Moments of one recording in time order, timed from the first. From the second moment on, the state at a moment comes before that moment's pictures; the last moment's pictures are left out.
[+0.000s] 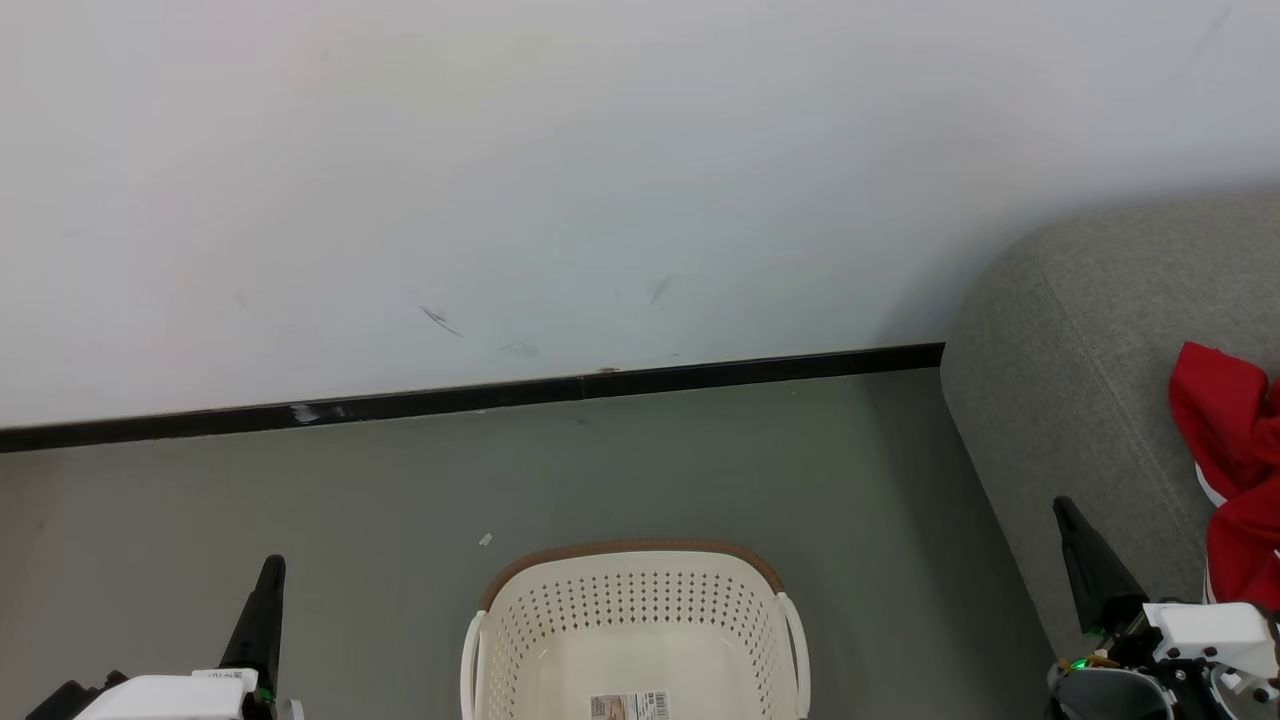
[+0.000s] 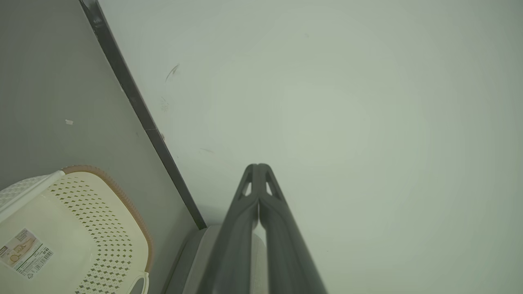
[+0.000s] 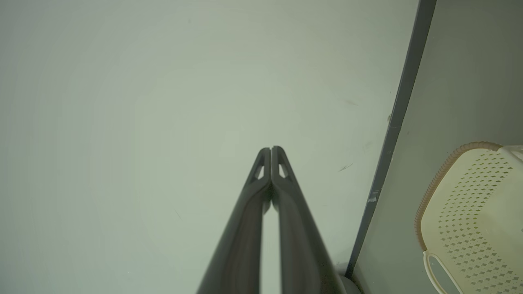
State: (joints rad) left arm -0.06 0.03 0.09 0.29 -1.60 -0.12 0.11; right arm -0.07 -0.03 -0.15 0.29 1.59 0.12 0.11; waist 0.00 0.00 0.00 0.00
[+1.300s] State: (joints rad) left arm -0.06 0.03 0.09 0.29 -1.60 -0.12 0.11; right arm -0.07 -0.03 -0.14 0.28 1.59 0.12 0.11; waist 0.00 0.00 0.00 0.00
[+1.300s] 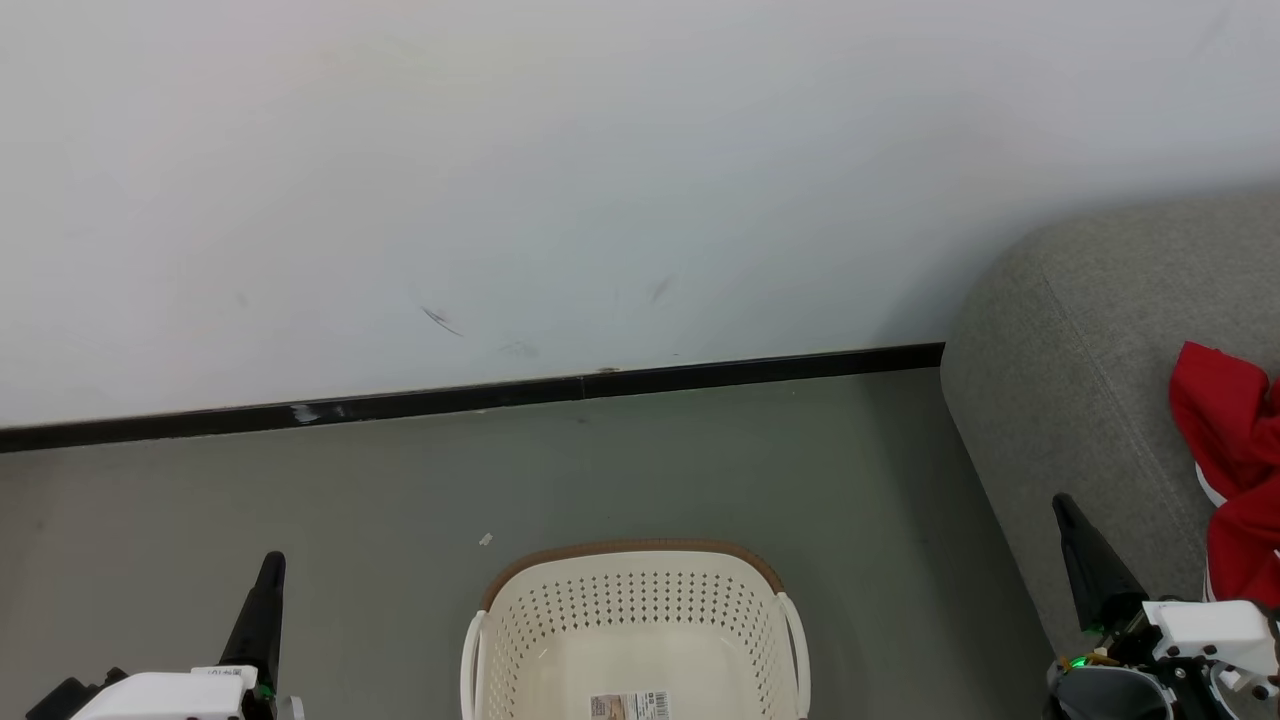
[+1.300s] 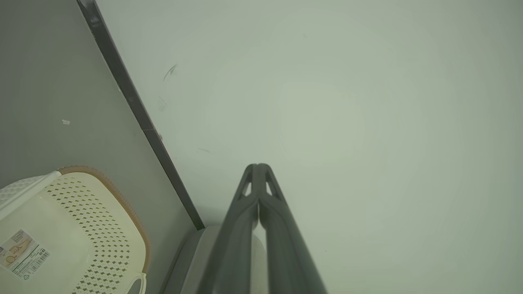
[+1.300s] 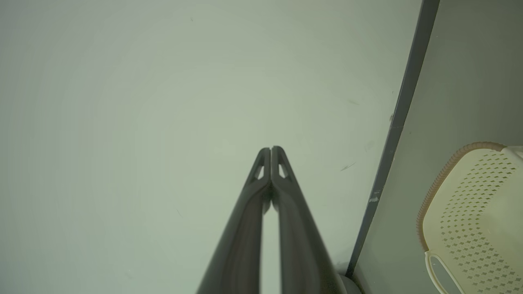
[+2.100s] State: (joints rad) left arm -0.07 0.03 0.09 0.28 -1.60 -0.12 0.11; right arm -0.07 -0.03 -0.14 0.27 1.59 0.12 0.11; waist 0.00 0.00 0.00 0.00
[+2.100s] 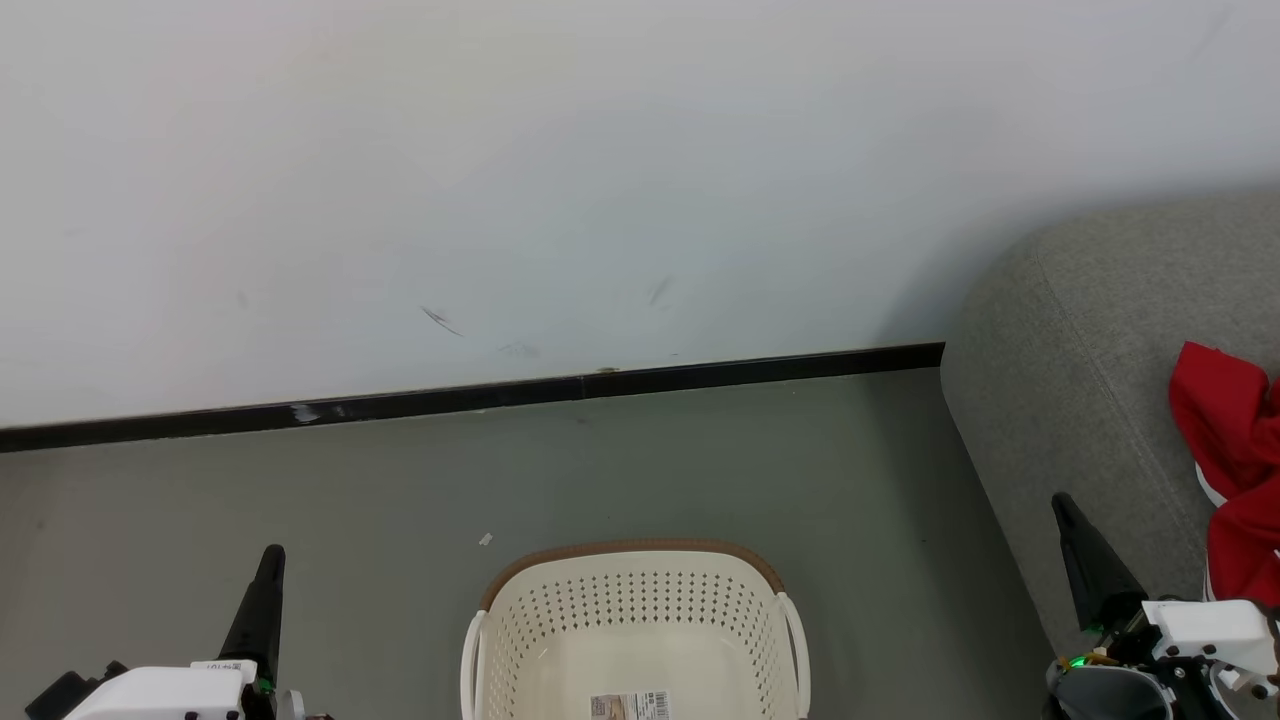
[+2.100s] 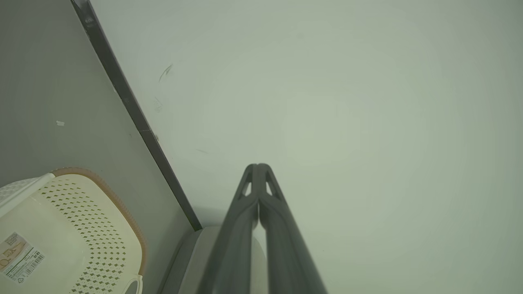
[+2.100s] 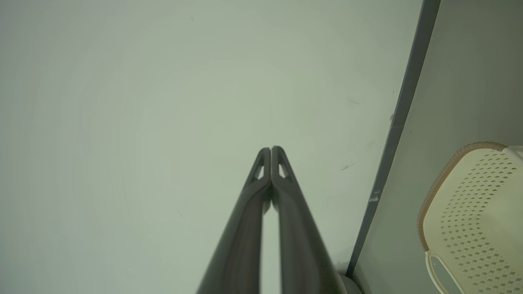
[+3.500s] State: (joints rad) left arm -0.07 0.03 0.09 0.28 -1.60 -0.12 0.11; right arm -0.07 -0.03 -0.14 0.27 1.59 0.12 0.11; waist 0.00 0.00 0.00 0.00
